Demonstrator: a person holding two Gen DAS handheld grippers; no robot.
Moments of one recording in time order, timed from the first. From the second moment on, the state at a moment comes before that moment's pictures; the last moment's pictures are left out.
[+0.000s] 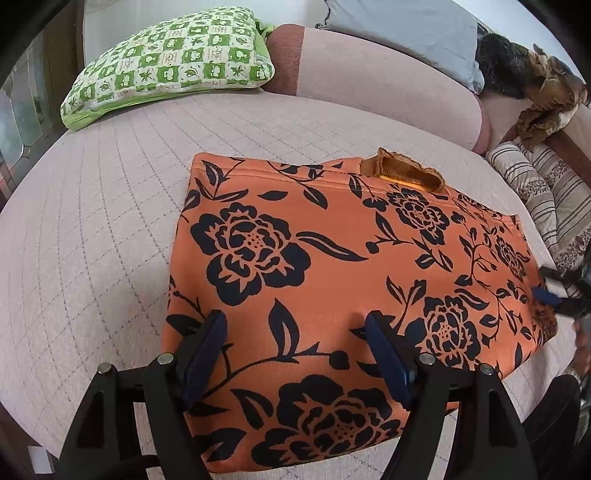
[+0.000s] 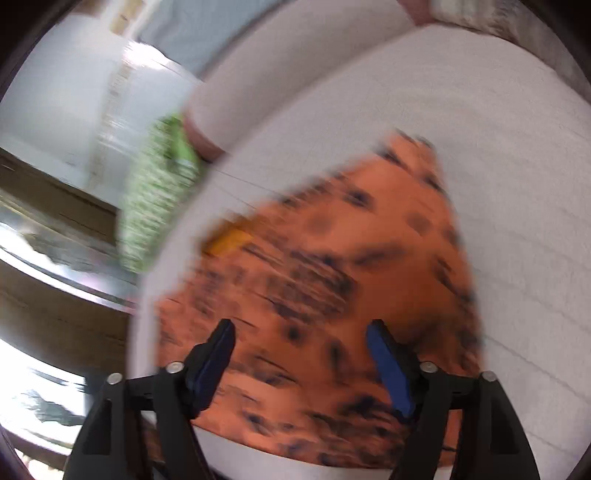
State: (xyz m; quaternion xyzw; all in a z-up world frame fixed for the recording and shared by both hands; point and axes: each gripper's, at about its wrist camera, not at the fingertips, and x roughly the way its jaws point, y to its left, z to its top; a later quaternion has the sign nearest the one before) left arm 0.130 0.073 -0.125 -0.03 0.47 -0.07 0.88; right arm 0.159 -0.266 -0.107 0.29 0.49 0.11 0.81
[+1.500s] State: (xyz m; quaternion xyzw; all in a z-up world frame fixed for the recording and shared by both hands) left arm 0.135 -0.085 -0.109 0.07 0.43 -0.11 0.89; right arm 0.060 -0.351 -0.090 0.40 0.40 0.03 0.83
